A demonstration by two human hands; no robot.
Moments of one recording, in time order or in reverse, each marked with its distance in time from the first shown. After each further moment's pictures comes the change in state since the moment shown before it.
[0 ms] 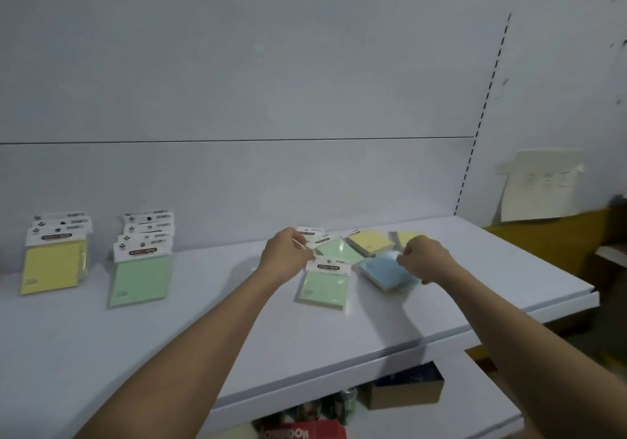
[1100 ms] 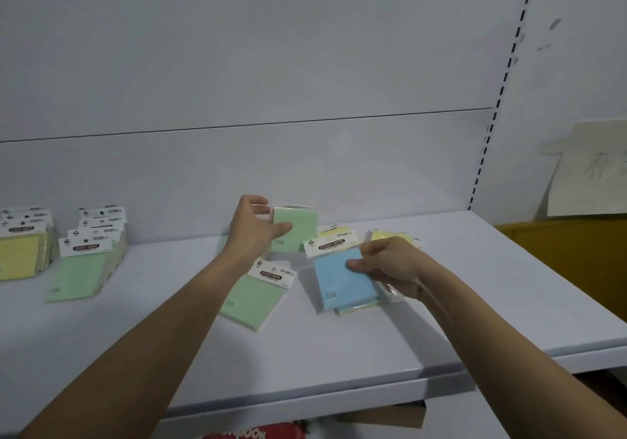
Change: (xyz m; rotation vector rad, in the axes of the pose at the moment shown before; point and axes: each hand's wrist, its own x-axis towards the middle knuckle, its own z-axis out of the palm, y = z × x) left_hand 0.048 0.066 0.073 -0.314 0.319 -0.080; right_hand 0.099 0.073 0.005 1.016 -0.591 -0.103
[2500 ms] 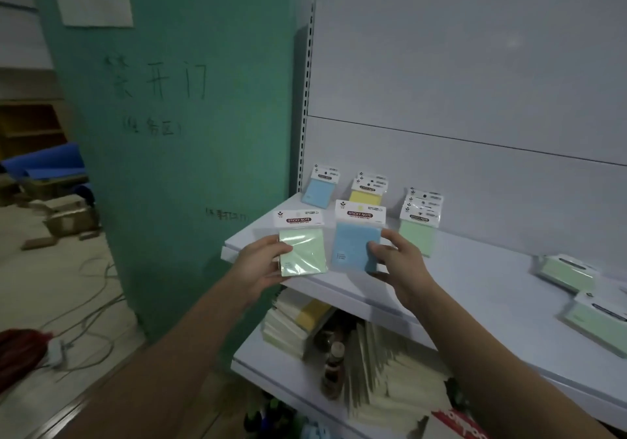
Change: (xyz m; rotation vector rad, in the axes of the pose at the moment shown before) left_hand -0.200 -0.127 -0.528 -0.517 0.339 -0.376; right_hand -0.092 -0.022 0.539 0.035 -0.261 -0.258
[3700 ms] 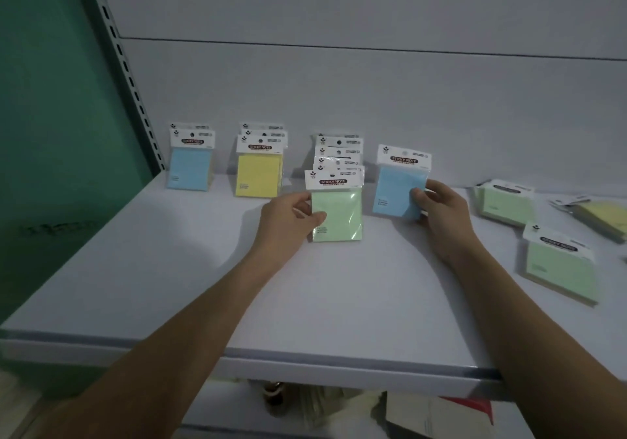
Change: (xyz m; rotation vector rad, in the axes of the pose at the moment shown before) left_hand 0.170 -0.062 0.195 0.681 -0.303 0.481; right_hand 0.134 0.058 -0.199 0.028 0.525 -0.107
